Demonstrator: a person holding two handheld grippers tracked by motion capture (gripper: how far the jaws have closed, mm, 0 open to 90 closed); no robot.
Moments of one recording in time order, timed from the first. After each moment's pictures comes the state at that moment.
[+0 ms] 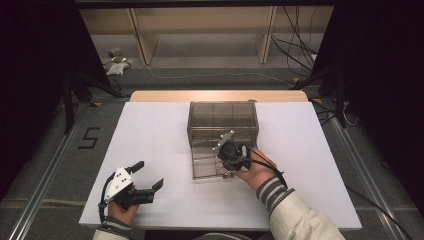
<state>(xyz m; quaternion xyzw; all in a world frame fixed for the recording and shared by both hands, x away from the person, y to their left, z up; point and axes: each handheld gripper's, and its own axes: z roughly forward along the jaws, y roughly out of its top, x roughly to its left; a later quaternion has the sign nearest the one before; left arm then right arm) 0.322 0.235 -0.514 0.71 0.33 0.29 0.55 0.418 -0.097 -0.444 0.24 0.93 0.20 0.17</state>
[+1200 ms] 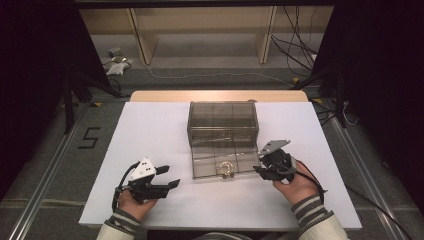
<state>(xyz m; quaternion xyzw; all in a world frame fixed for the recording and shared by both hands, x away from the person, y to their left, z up) 0.342 0.188 -0.488 0.81 0.31 0.16 0.48 0.380 -0.209 -0.437 0.31 0.89 0.26 0.19</state>
